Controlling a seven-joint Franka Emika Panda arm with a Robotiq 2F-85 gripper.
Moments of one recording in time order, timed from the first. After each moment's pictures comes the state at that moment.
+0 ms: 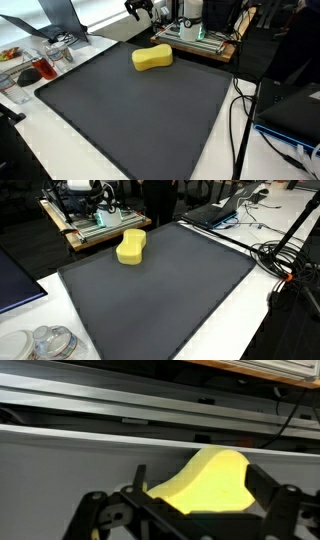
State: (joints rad) arm -0.14 -0.28 -0.36 -2.54 -0.07 1.92 -0.56
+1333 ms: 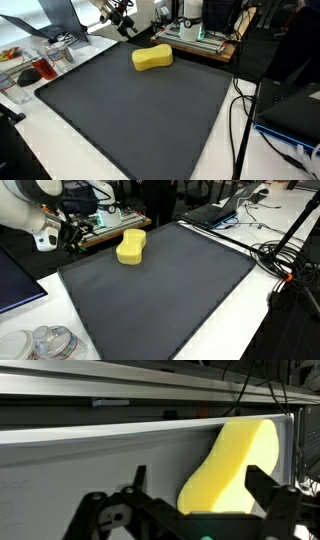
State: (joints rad) arm -0.49 0.38 -0.36 -2.14 0.39 1.78 -1.11
